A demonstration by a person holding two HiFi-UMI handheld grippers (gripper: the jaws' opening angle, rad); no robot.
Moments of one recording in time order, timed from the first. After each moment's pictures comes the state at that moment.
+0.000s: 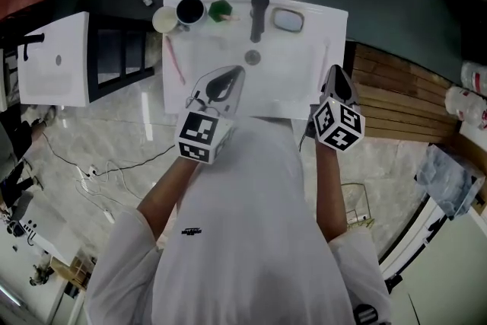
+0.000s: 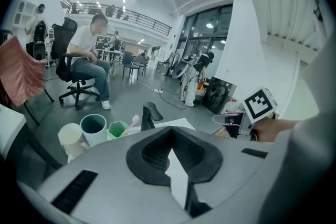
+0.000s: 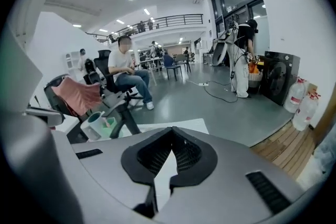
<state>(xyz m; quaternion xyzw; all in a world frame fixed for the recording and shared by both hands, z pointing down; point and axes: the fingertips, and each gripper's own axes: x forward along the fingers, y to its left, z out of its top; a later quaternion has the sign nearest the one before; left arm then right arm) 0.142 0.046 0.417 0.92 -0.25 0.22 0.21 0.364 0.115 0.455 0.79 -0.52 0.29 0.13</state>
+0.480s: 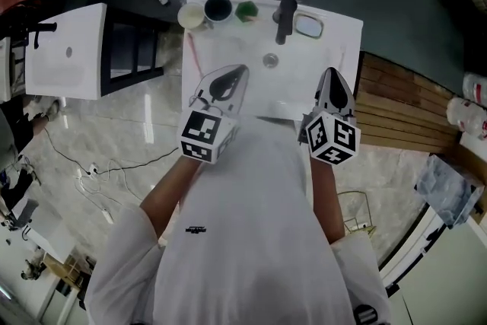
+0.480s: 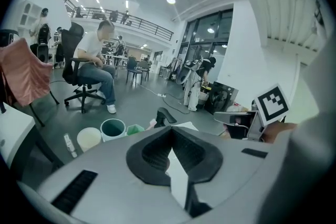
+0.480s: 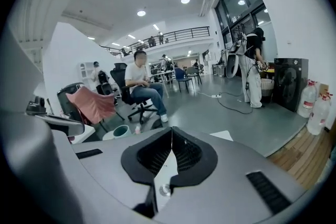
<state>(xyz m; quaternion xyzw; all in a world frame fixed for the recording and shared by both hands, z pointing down) 0.091 0.028 0.399 0.92 -0.26 0.20 0.21 0.277 0.084 0.405 0.78 -0.57 0.23 0.08</state>
